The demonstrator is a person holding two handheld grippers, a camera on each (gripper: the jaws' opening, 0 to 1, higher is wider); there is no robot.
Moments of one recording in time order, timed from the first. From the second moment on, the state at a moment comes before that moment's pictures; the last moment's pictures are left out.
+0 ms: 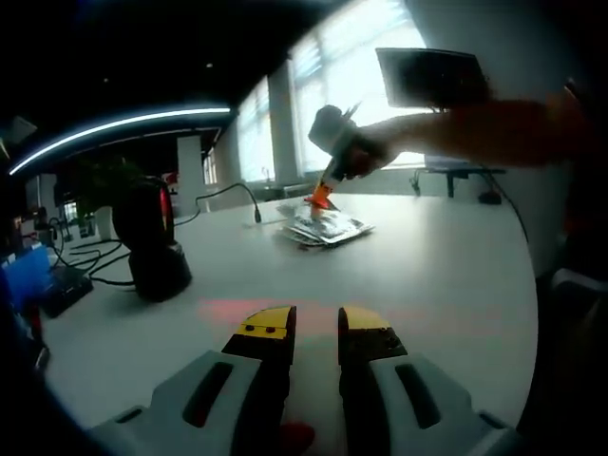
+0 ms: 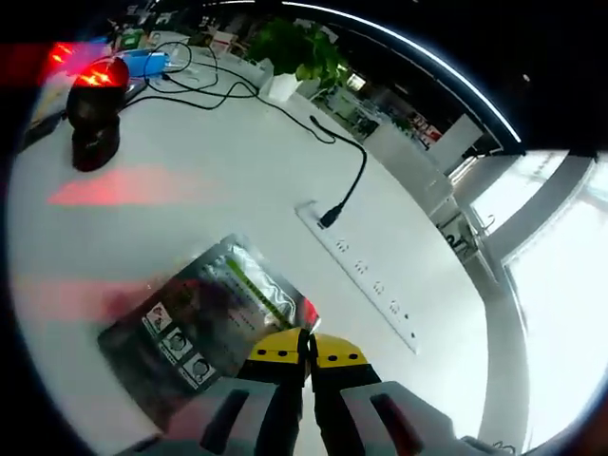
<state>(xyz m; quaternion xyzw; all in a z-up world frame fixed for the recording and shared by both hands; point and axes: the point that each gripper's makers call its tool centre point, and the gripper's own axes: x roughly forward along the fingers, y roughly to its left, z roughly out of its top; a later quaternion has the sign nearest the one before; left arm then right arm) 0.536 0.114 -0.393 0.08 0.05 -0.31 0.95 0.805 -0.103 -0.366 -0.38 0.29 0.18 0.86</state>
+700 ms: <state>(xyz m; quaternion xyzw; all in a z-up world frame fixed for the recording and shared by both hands) 0.538 0.113 -0.394 0.08 0.05 -0.31 0.95 0.806 -0.103 -0.396 -0.38 0.31 0.17 0.85</state>
